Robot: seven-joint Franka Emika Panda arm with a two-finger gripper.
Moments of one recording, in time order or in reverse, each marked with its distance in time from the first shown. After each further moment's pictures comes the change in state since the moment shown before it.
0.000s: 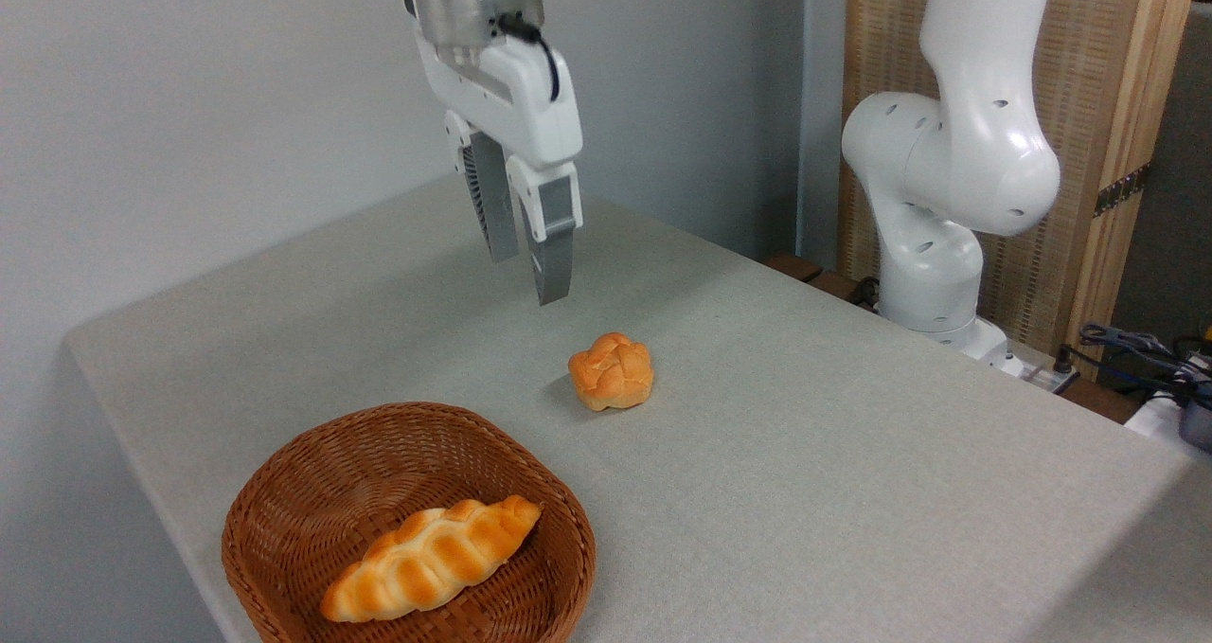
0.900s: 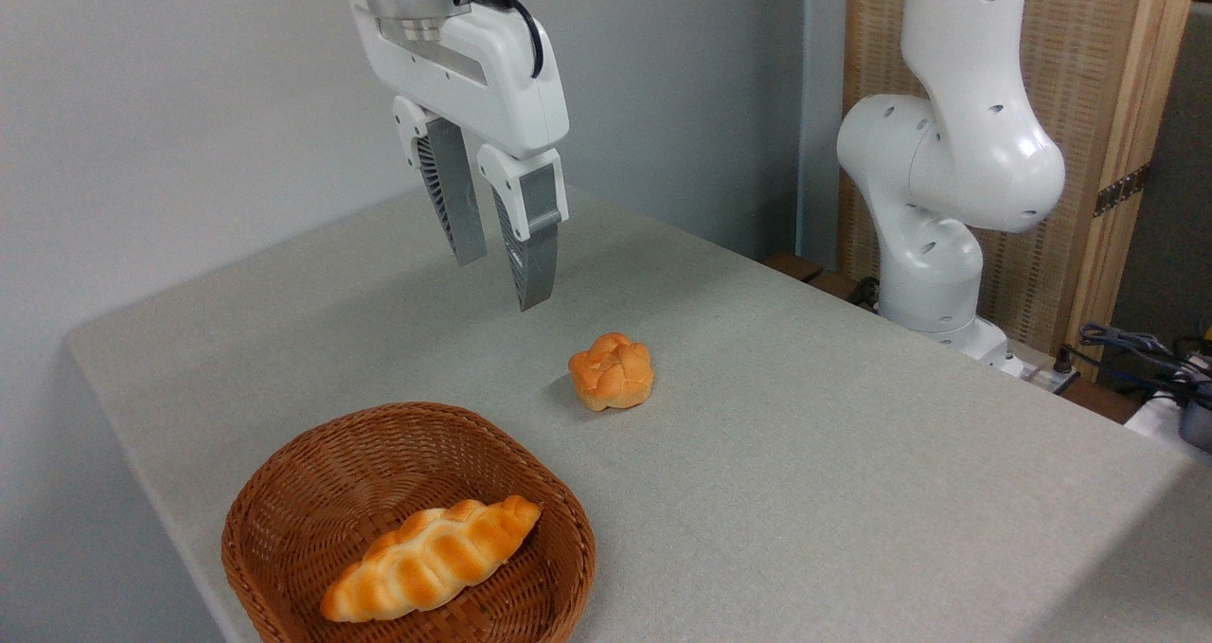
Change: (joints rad) arm 0.100 0.183 0.000 0.298 -0.028 -0.147 -0.001
